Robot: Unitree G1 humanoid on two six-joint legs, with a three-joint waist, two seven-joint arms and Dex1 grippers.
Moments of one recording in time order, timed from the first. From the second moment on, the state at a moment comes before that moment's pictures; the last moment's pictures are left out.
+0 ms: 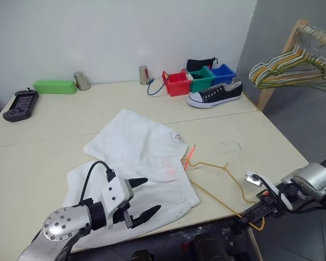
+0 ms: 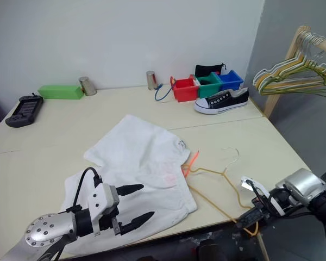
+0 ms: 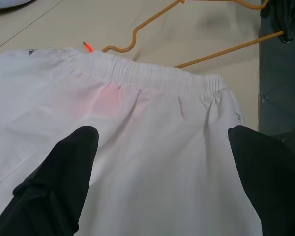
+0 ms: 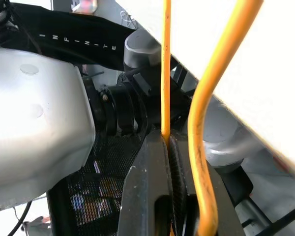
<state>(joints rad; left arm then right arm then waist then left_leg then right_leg) 0.33 0.71 0.05 -0.70 -0.36 0.39 -0.78 -0.56 -1.02 0.66 0.15 0.63 1.16 1.55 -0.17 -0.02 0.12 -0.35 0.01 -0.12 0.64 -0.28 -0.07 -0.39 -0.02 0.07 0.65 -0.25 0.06</state>
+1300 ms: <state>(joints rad) 0.30 0.72 0.01 -0.66 -0.31 0.33 -0.80 -0.90 -0.55 0.46 0.84 0.53 1.39 1.43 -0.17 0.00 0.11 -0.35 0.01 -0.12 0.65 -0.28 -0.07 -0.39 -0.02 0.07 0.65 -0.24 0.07</state>
